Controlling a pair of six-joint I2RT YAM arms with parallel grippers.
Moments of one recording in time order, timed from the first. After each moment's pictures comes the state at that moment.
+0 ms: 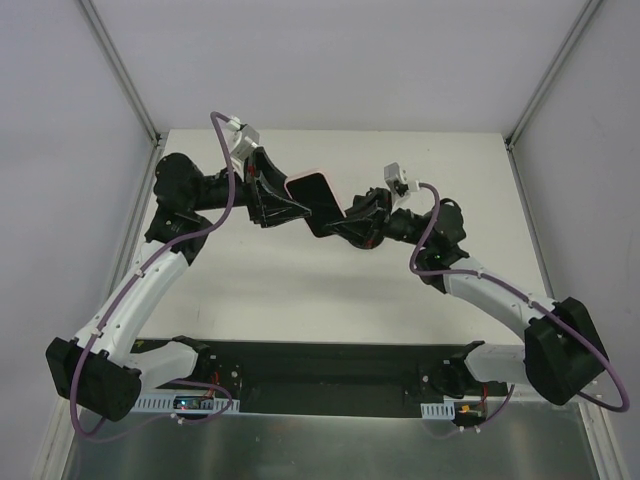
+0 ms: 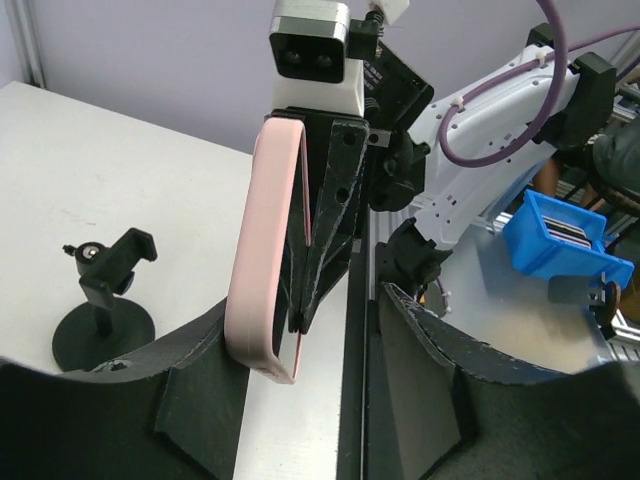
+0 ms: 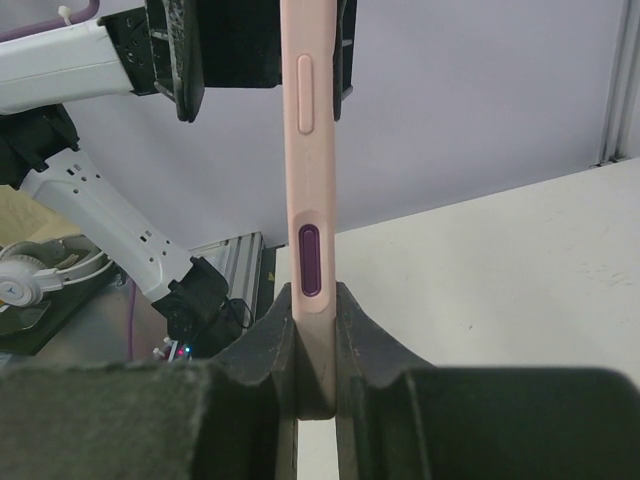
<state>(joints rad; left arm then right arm) -0.36 1.12 1.09 0.25 1.12 -0.54 0.60 1.26 0.73 0.94 -0.81 0.55</state>
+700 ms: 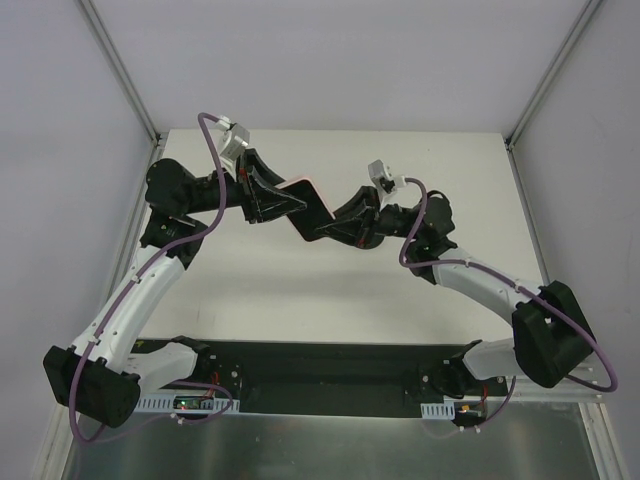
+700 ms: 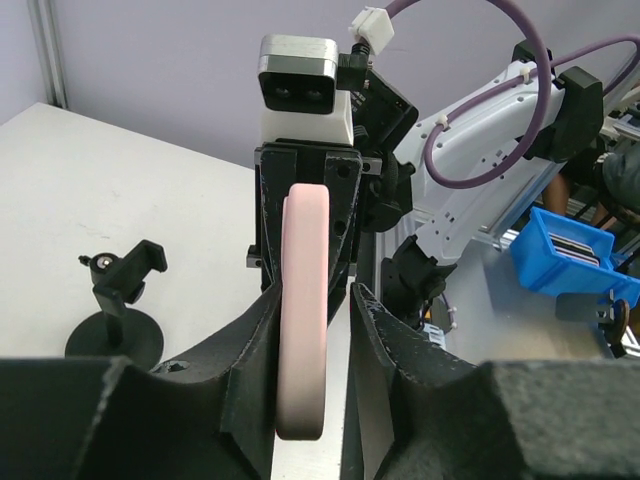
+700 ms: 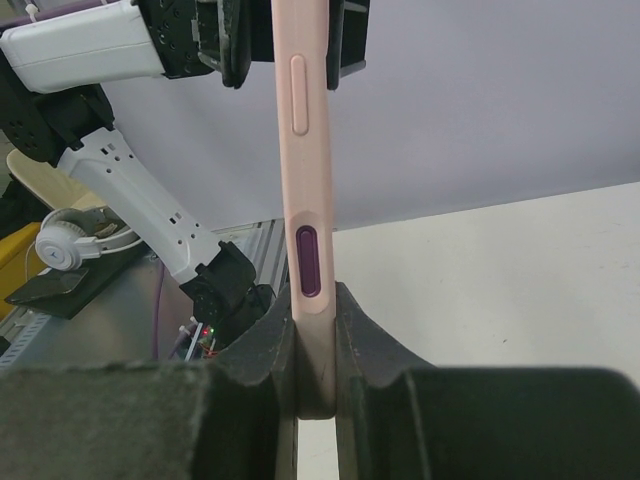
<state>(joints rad) -0.34 1.08 1.07 0.32 1.12 -0.60 0.63 1.36 0.80 0.99 -0.91 0.58</state>
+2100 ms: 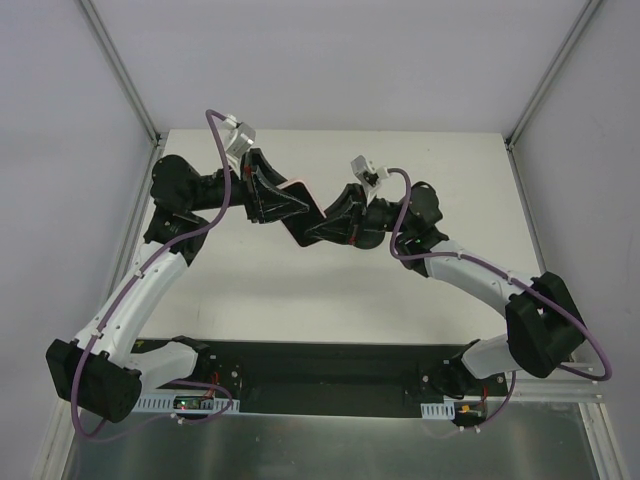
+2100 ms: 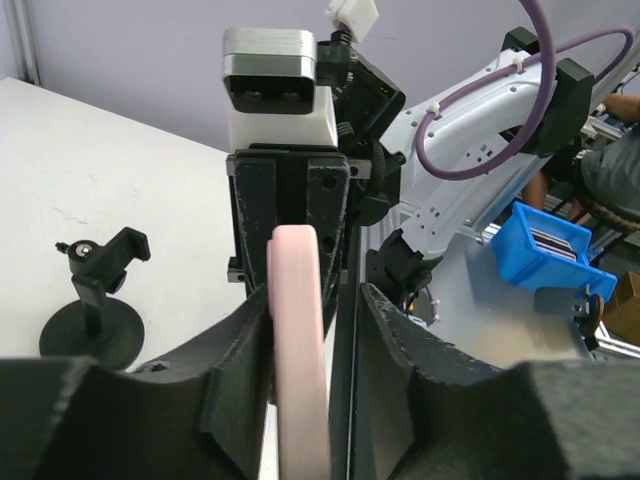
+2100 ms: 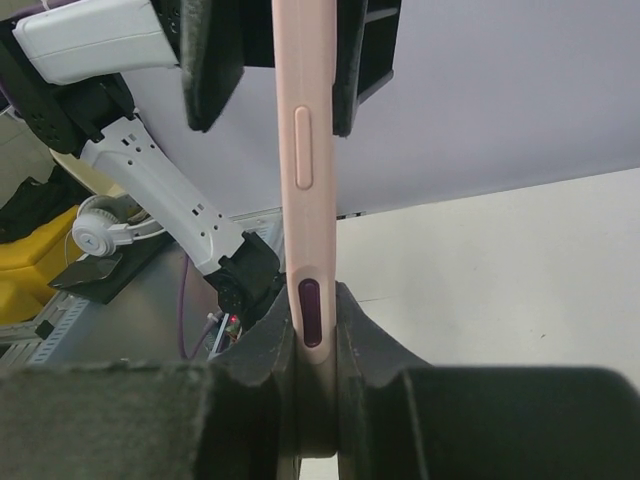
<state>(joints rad) -0.35 1.11 1.08 0.31 1.14 -0.63 0.66 1.43 0.90 0.90 -0.96 0.59</state>
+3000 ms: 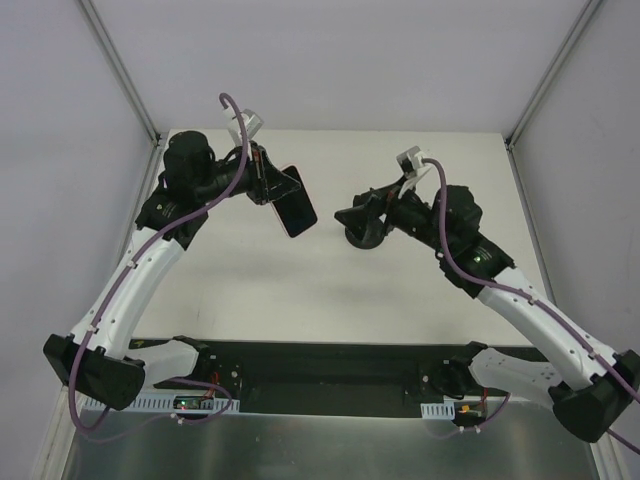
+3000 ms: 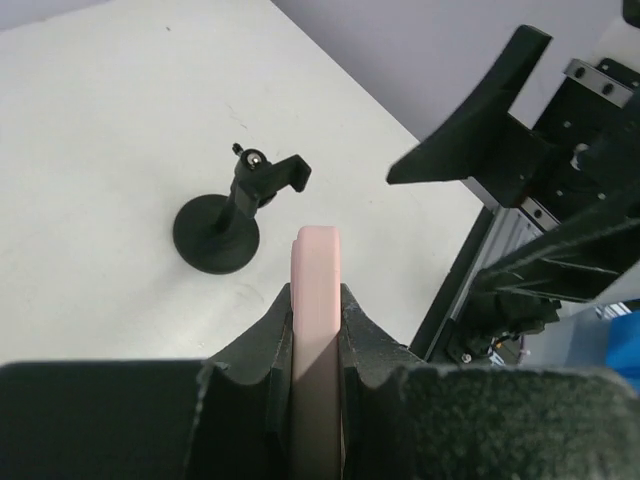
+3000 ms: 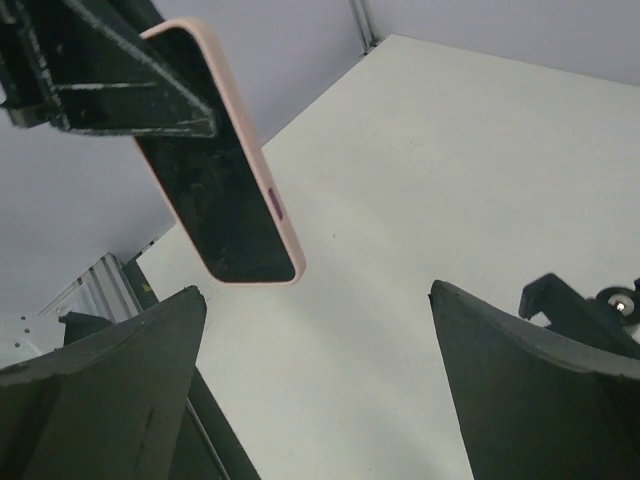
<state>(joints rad) -0.36 1.15 1.27 -0.30 0.69 -0.36 0.68 1.08 1.03 0.00 -0.27 0.34</state>
